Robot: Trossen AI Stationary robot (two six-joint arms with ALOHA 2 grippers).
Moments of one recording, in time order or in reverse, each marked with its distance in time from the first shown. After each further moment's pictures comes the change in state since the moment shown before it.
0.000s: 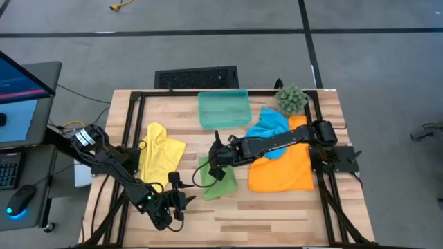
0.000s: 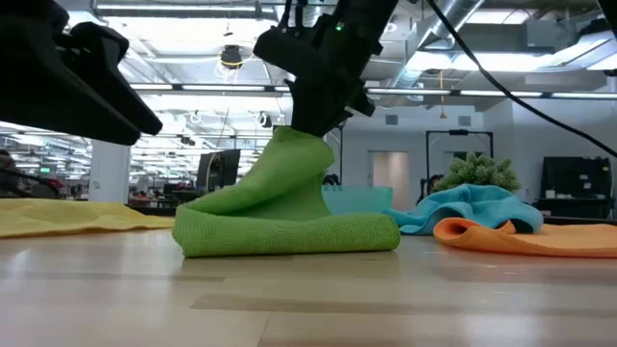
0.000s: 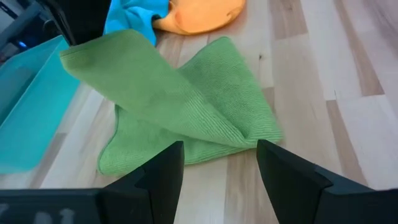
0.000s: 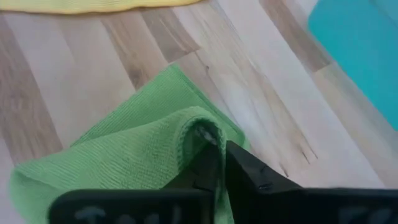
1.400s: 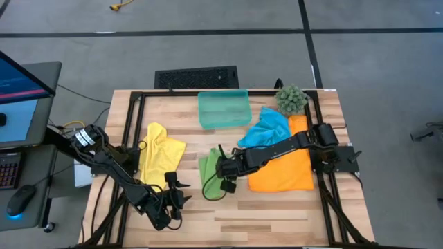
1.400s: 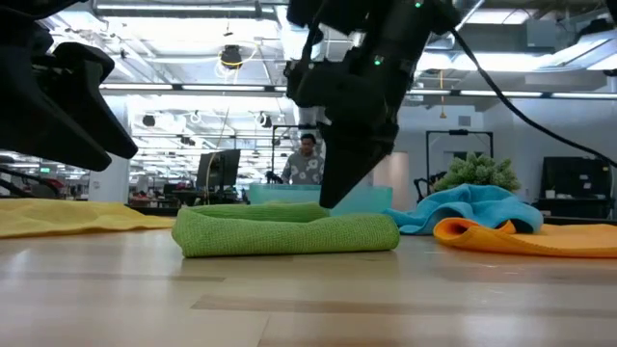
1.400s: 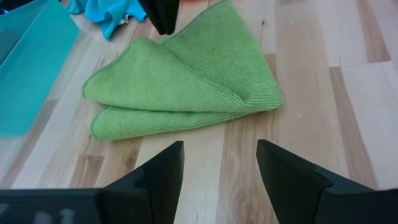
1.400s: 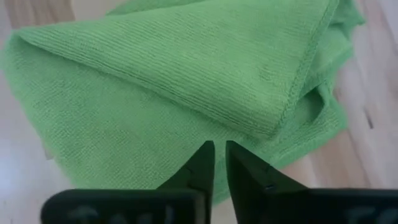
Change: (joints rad) left arm -0.023 0.000 0.000 -0.132 0.055 -0.153; right arm 0.060 0.003 -0.185 0.101 -0.173 -0.081
